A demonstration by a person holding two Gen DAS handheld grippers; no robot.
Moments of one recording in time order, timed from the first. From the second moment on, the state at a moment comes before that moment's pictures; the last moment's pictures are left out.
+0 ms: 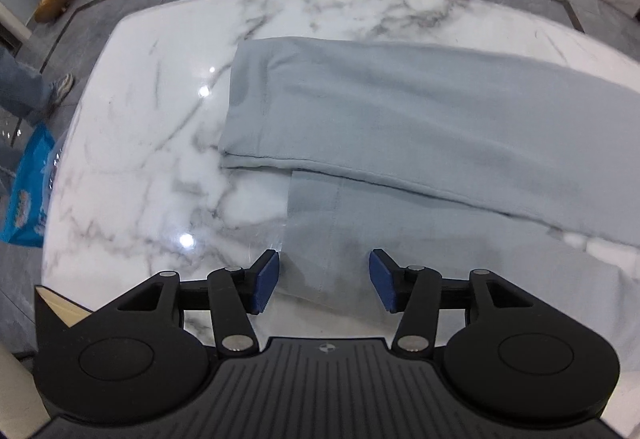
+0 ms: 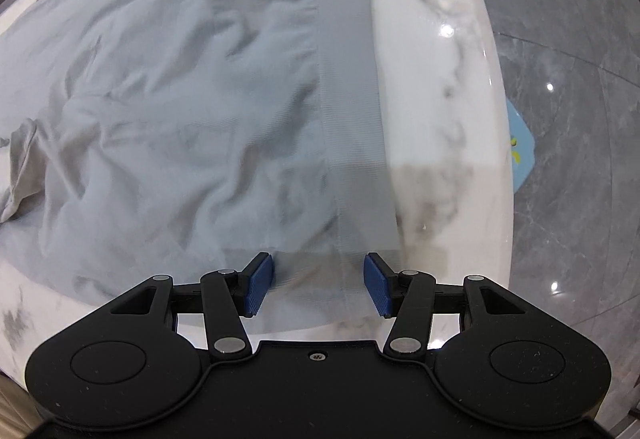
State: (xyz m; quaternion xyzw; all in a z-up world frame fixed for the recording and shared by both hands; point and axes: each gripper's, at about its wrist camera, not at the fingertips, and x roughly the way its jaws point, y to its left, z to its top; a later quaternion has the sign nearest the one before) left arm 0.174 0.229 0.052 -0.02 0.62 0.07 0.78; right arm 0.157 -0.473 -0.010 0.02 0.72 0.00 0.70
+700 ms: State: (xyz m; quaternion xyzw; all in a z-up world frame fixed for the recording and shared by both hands) left arm 0.168 0.207 0.049 0.04 0.66 0.09 0.74; right arm 0.153 -0.464 0.001 0.00 0.72 -0.02 0.70
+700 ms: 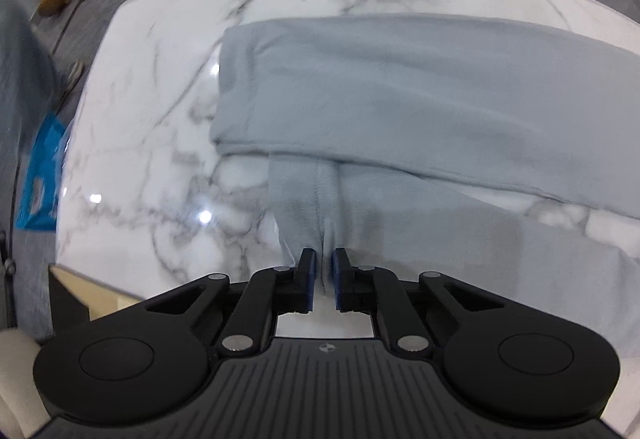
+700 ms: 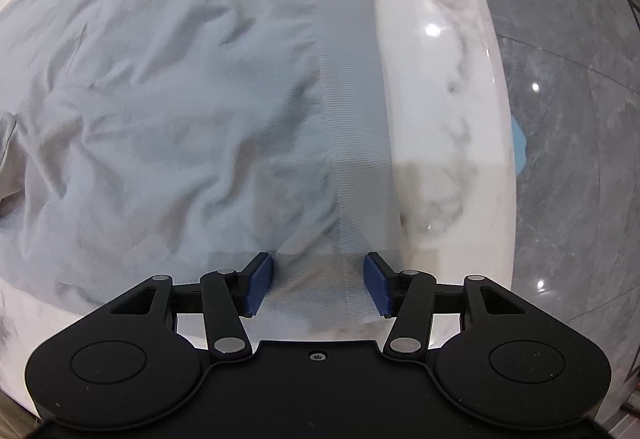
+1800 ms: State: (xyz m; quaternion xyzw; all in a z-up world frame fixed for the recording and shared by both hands) left arm 0.182 0.254 0.091 -0.16 0.59 0.12 0.78; right arm 0.150 -0.483 0.053 -0.02 0.72 -0.06 0.69
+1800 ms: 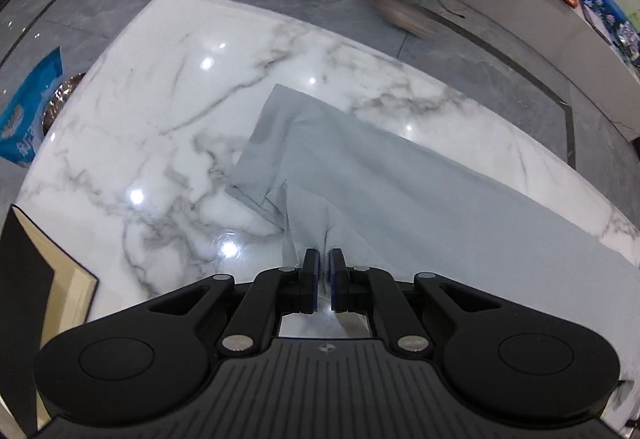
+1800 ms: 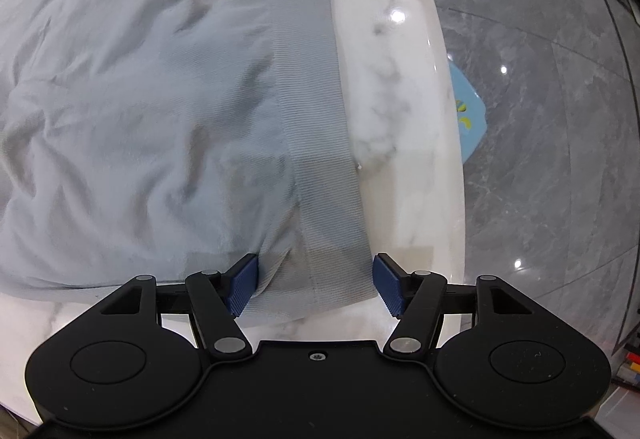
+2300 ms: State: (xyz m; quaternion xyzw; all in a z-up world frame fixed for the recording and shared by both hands) left arm 0.109 0.197 0.122 0.08 0.72 0.03 0.69; right arm 0.161 -0.472 0.076 -0.04 0.72 -0.07 0.69
